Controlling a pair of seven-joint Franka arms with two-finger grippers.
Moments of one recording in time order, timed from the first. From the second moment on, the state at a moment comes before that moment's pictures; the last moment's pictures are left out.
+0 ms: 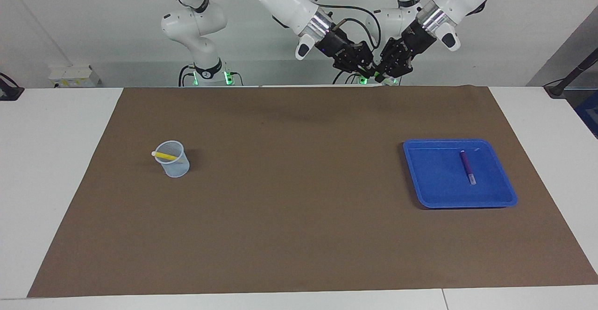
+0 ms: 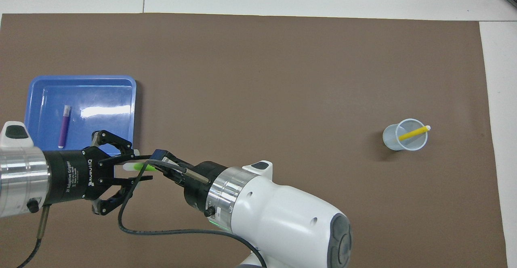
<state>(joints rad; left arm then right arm) -0.09 -0.45 -0.10 -2.17 -0.64 1.85 -1.57 0.41 0.04 0.49 -1.92 0.86 2.81 0.82</state>
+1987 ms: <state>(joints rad) 0.28 -0.31 -0.08 -2.20 -0.10 1.86 0.11 -0.28 -0.02 0.46 -1.96 -0.13 1.90 -0.60</state>
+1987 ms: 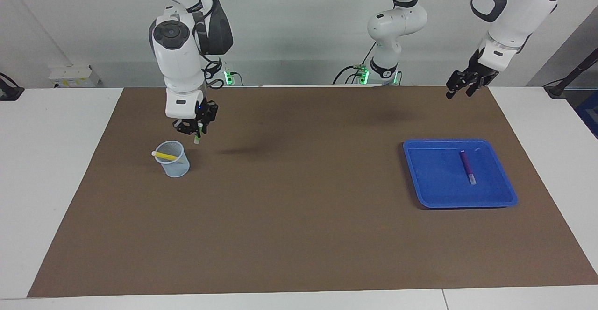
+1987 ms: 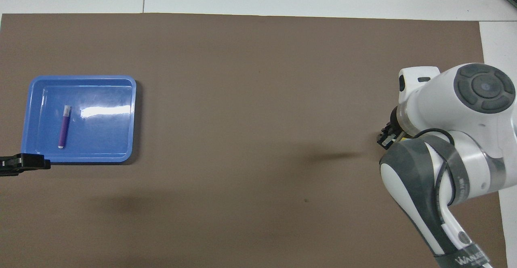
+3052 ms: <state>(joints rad) 0.30 -0.01 -0.08 -2.20 -0.04 2.25 0.25 -0.43 -0.02 0.47 -2.09 -0.14 2.04 -0.82</state>
